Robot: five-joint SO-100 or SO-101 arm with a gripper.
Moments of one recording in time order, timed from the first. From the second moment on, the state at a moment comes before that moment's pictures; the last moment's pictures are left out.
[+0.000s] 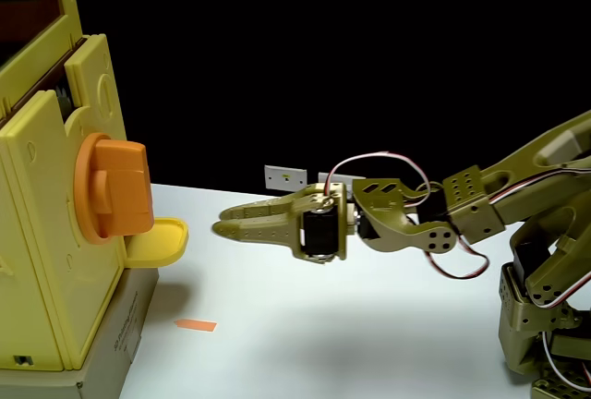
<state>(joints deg) -5.9 127.0 157.1 -33.5 -72.6</state>
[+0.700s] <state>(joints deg) 1.3 101.9 138.5 -43.1 -72.1</state>
